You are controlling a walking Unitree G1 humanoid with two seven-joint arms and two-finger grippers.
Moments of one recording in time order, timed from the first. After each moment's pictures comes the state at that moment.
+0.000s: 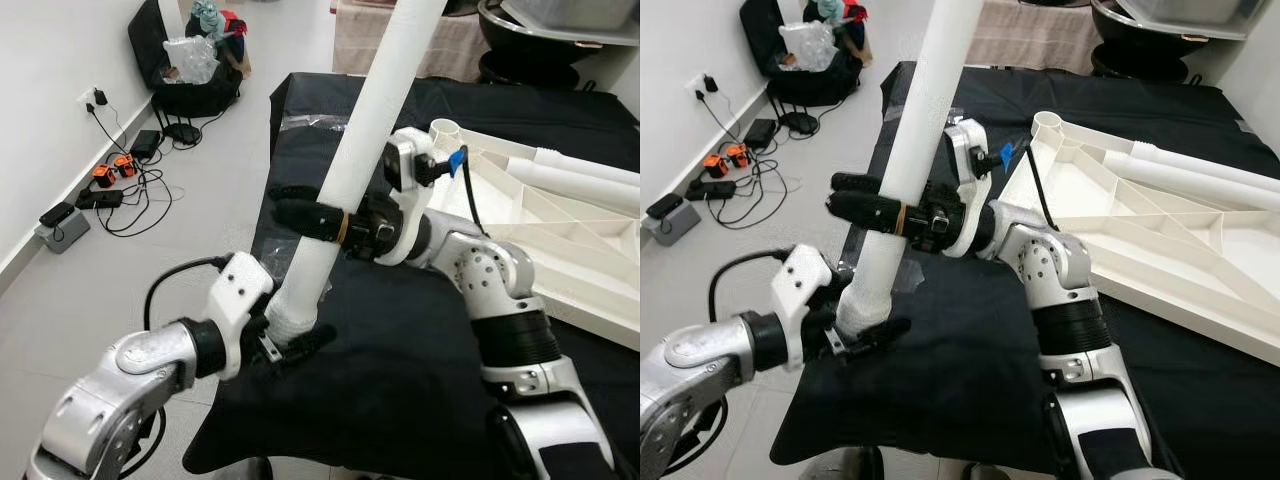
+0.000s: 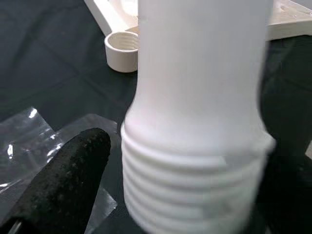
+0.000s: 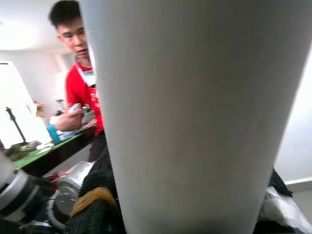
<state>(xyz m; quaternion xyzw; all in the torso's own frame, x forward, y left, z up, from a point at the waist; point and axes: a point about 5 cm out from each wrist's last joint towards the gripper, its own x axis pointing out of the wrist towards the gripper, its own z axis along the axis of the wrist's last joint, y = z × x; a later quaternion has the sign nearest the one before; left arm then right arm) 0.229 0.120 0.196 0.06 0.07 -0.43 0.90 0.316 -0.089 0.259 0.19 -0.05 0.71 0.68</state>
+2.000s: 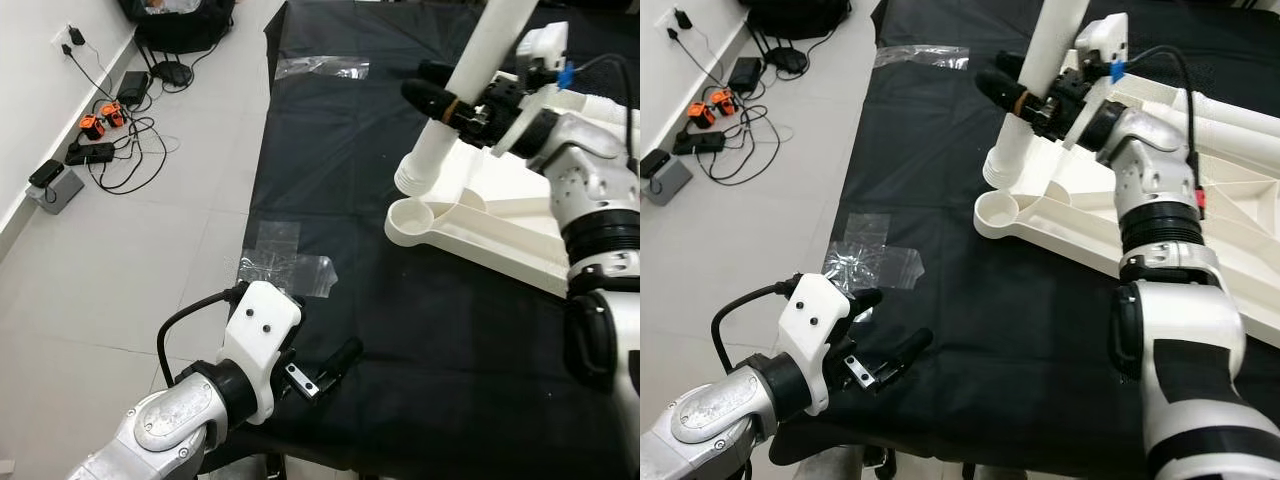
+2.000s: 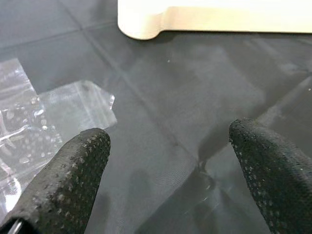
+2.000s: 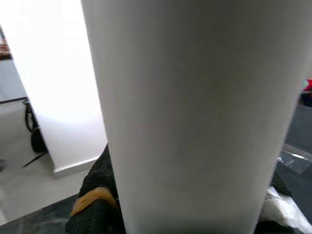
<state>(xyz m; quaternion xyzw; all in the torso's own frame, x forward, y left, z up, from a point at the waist) 0.182 0.089 0.199 0.04 0.05 -0.36 0.93 0.377 -0.221 0.327 -0.05 -0.17 0.46 0.87</state>
